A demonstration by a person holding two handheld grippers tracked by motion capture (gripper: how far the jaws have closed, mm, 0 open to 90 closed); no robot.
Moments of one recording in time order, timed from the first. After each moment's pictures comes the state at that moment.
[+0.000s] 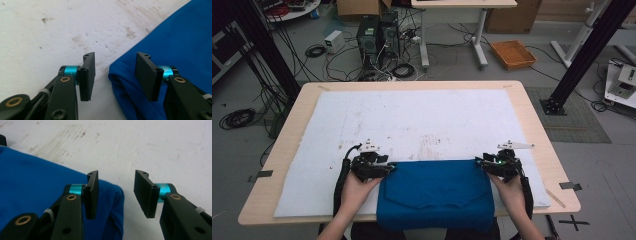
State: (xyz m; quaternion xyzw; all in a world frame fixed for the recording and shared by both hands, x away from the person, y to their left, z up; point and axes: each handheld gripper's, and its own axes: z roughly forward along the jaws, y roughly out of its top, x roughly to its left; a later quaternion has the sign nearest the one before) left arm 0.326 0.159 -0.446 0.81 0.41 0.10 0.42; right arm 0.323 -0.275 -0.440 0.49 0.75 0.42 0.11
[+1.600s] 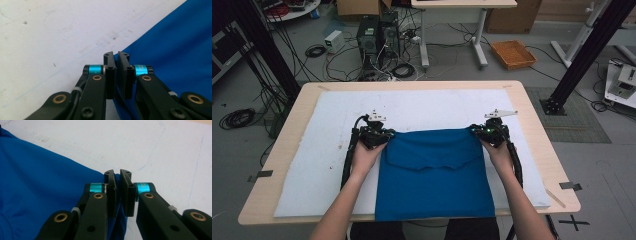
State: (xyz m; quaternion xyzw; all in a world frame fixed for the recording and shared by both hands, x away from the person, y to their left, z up) left arm 0.419 0.152 -0.422 0.81 0.40 0.17 0.40; right arm 0.421 -0.256 -0.417 0.43 0.78 0.41 0.17
